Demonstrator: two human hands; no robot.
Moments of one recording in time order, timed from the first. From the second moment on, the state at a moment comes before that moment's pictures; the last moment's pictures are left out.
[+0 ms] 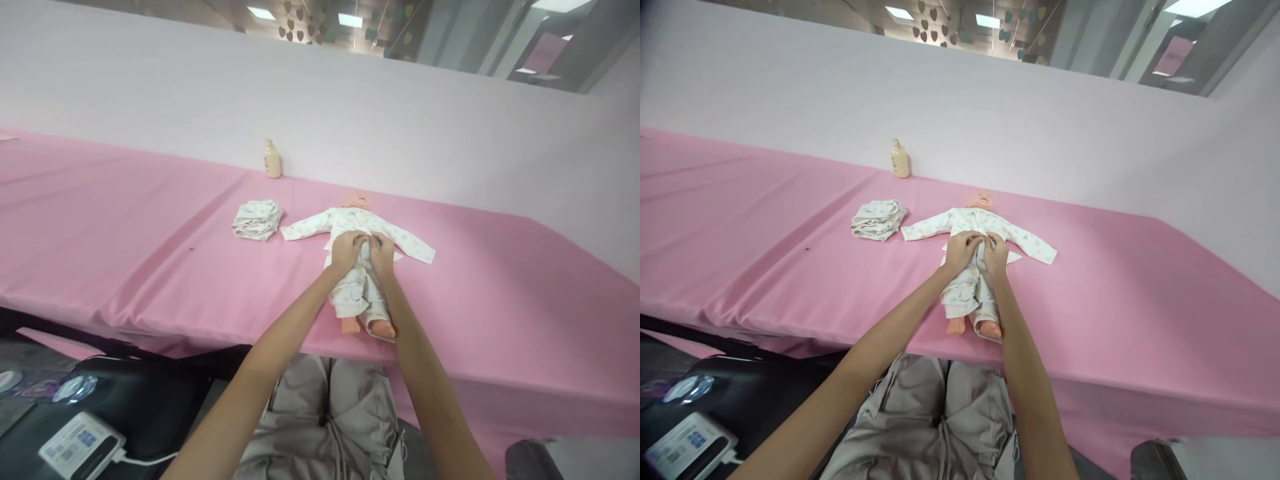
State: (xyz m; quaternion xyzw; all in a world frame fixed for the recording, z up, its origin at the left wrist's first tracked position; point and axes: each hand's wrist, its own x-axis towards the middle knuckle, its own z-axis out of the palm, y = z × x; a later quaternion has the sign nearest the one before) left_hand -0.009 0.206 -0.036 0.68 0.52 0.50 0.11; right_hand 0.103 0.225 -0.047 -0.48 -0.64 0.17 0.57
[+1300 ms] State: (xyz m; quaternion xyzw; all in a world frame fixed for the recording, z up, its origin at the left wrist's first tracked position) left_hand -0.013 0.211 -0.051 0.57 0.55 0.58 0.18; right_hand 0.098 0.224 -0.047 -0.53 -0.69 0.14 0.46
